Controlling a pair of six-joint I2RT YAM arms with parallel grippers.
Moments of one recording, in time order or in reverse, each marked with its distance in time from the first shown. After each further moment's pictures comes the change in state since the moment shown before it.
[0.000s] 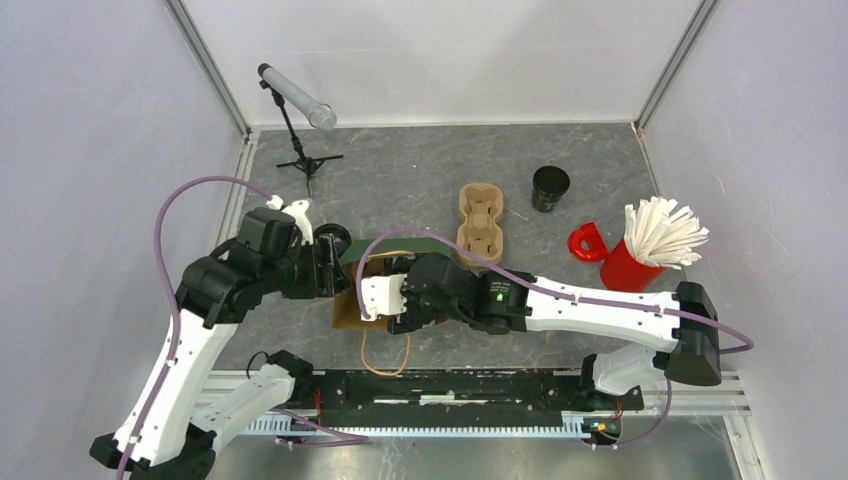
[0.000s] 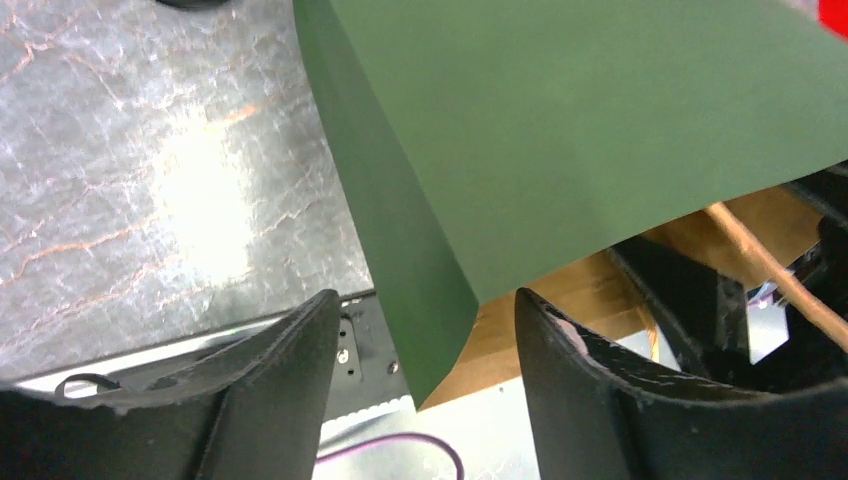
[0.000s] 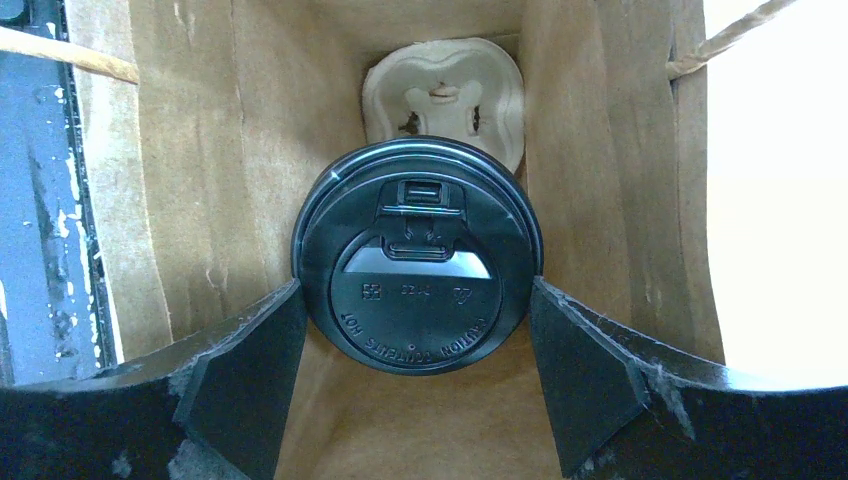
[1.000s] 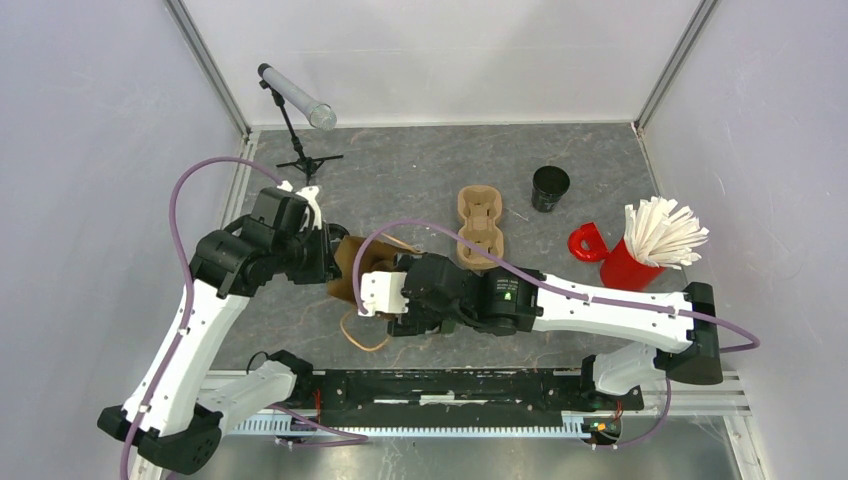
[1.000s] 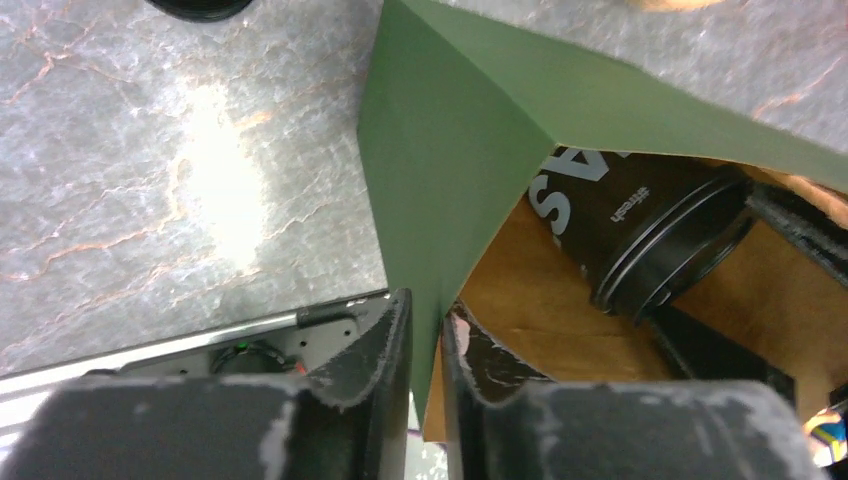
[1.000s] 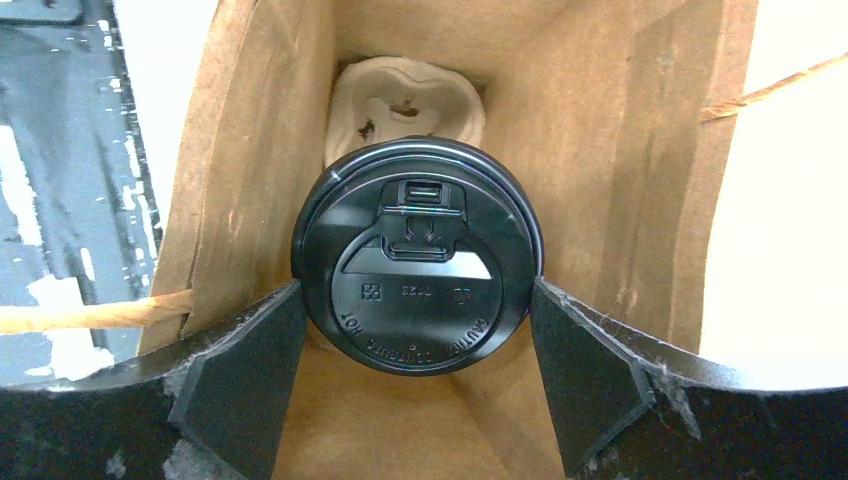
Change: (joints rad) left arm 0.000 0.140 0.095 -0.073 -0.009 0.003; right arm 0.056 0.000 0.151 -0.234 0.051 0.147
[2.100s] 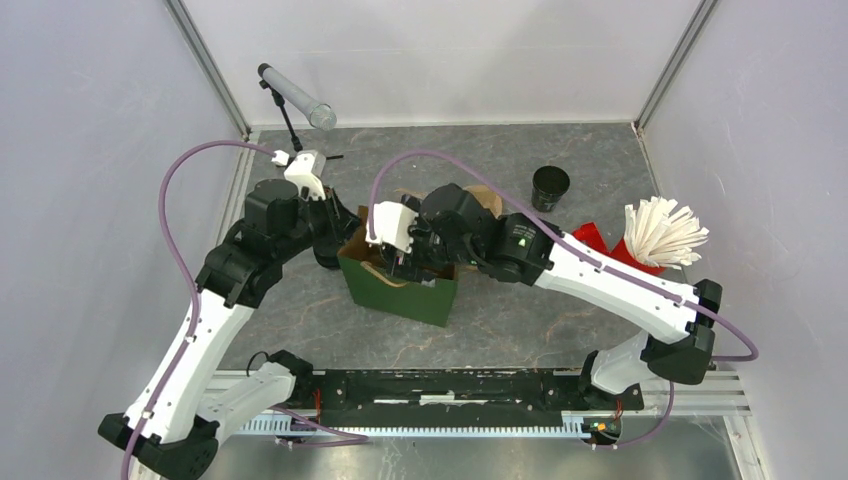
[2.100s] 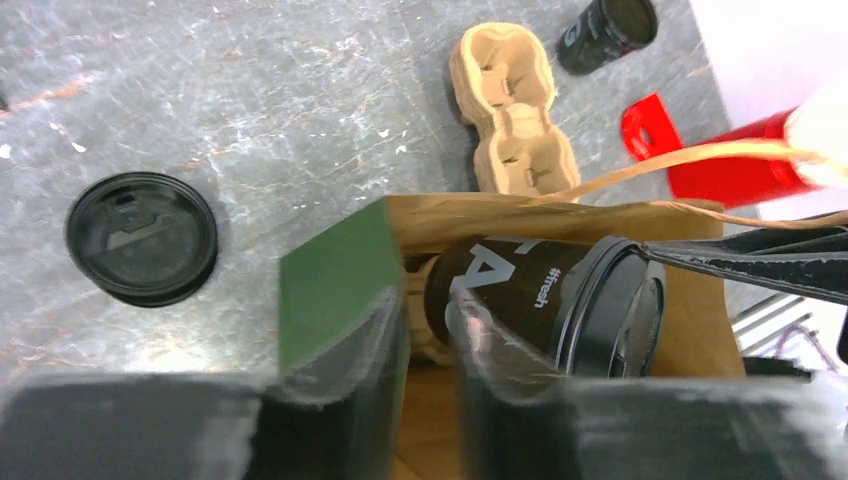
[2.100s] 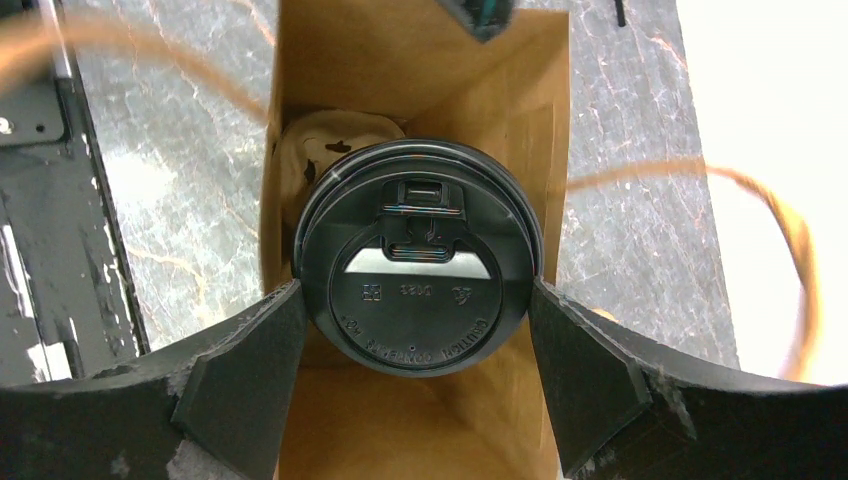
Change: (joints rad) left arm 0.000 -0.064 -0.154 0.597 -0.001 0.039; right arm -0.247 0.057 0.240 -0.042 -0.227 -0.010
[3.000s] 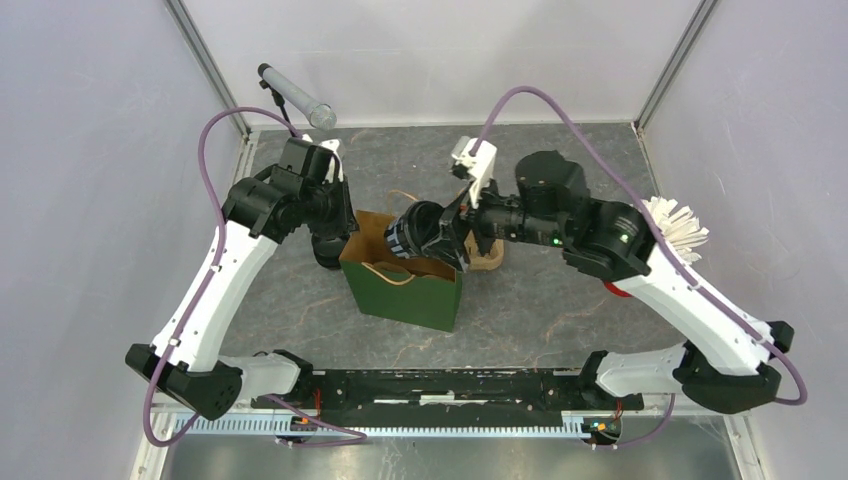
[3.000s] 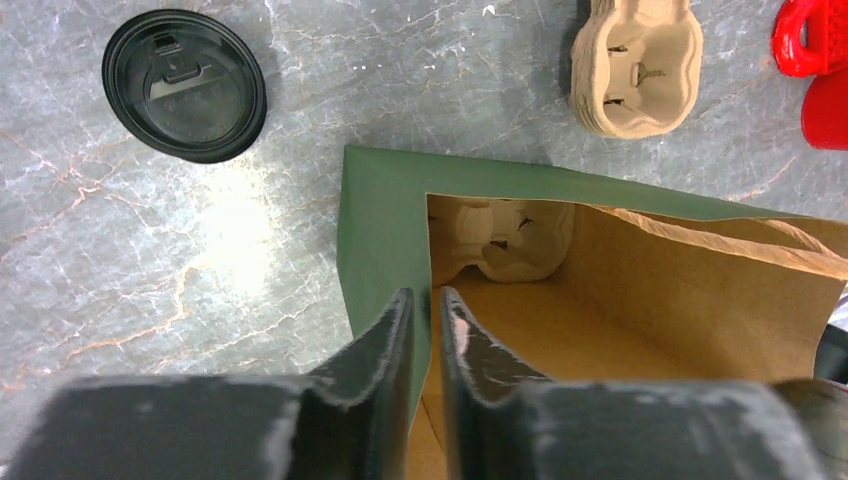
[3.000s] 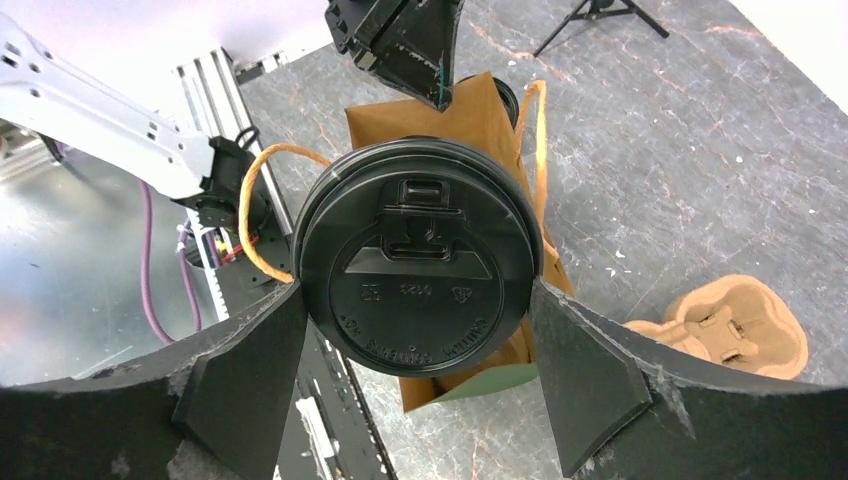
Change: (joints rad) left arm 0.000 0.347 0.365 -0.464 -0.053 -0.033; right arm -0.159 -0.246 0.057 -0.058 -0.233 0.472
